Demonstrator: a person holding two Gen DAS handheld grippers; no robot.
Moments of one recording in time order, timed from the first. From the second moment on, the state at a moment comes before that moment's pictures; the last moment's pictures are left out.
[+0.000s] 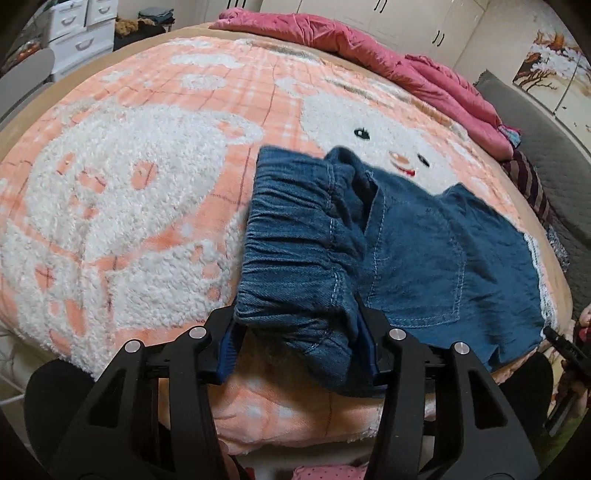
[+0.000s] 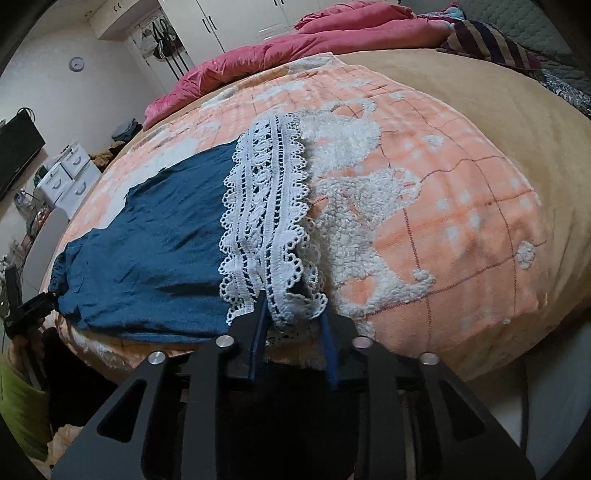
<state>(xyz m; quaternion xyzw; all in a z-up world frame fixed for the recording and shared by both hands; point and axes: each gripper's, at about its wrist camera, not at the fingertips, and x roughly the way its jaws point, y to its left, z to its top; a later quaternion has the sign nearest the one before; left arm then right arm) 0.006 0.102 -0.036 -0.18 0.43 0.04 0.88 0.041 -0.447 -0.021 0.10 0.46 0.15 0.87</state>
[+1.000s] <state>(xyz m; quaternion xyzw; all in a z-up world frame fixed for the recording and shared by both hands) 0.006 0.015 0.047 -0.06 0.36 -0.04 0.93 0.049 -0.352 0.031 0.02 0.41 0.24 0.88</state>
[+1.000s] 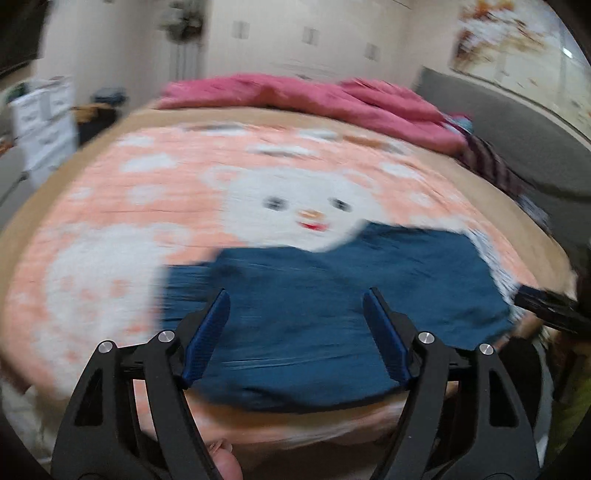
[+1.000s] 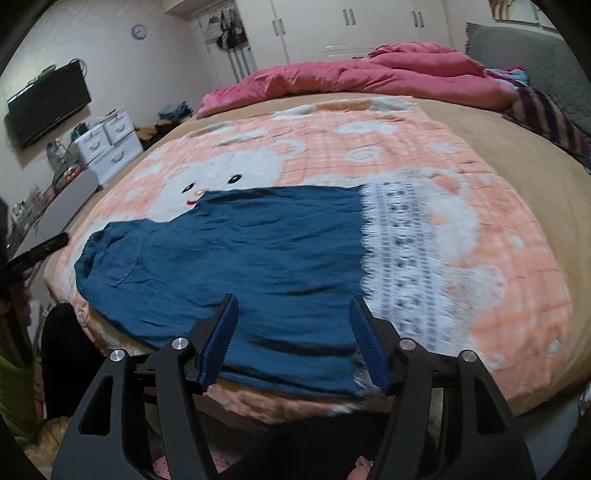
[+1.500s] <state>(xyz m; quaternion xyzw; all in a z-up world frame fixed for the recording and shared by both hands) 0.033 -0.037 -0.031 -0.02 0.46 -0.09 0.88 0.060 -0.361 -0.008 0.04 0.47 0.24 0.85</state>
